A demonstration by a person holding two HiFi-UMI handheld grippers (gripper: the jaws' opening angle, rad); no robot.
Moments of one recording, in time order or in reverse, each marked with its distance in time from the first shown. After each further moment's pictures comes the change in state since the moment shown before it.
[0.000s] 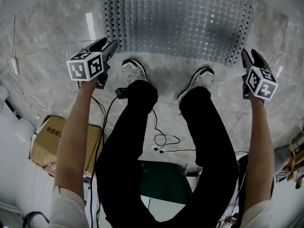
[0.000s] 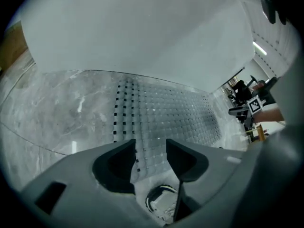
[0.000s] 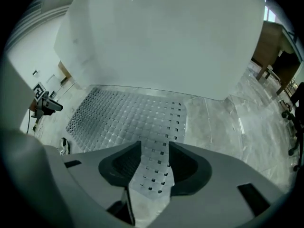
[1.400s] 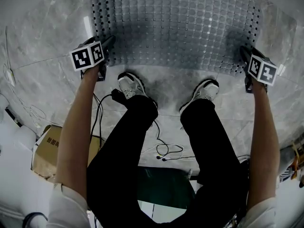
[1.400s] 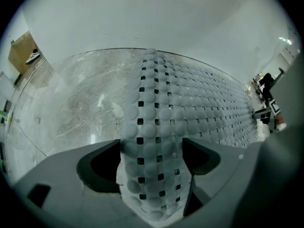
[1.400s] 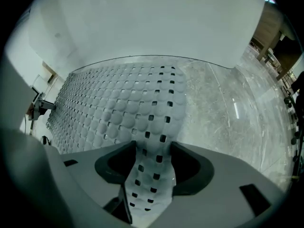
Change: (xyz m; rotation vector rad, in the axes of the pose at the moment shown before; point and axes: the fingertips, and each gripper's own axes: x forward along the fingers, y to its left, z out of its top) left arm 0.101 0.092 -0.003 -0.056 0.054 0.238; right arm 0.115 -0.043 -0.052 0.095 0.181 -0.045
